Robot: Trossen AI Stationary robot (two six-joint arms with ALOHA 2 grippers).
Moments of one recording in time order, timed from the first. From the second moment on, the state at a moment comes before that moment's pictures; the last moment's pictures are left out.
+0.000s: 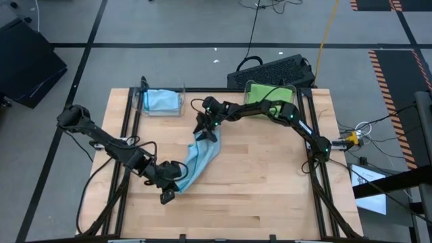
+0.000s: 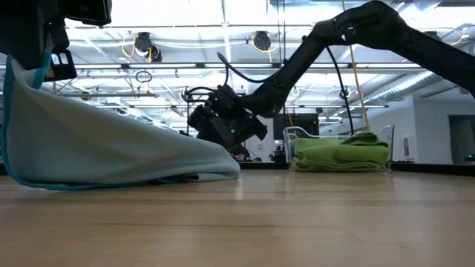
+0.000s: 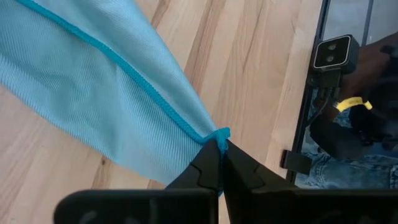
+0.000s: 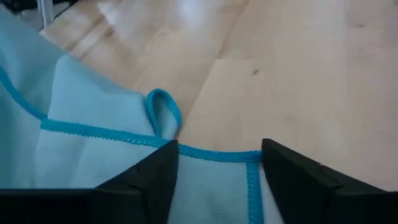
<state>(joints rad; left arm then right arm) -0.53 1.29 0.80 -0.45 0.03 -0.95 -0.37 2.43 1.61 0.09 -0.80 -0.23</state>
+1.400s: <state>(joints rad) -0.34 1.15 0.80 -0.57 -0.27 -0.71 -0.24 1.68 1.33 -0.62 -0.54 0.00</state>
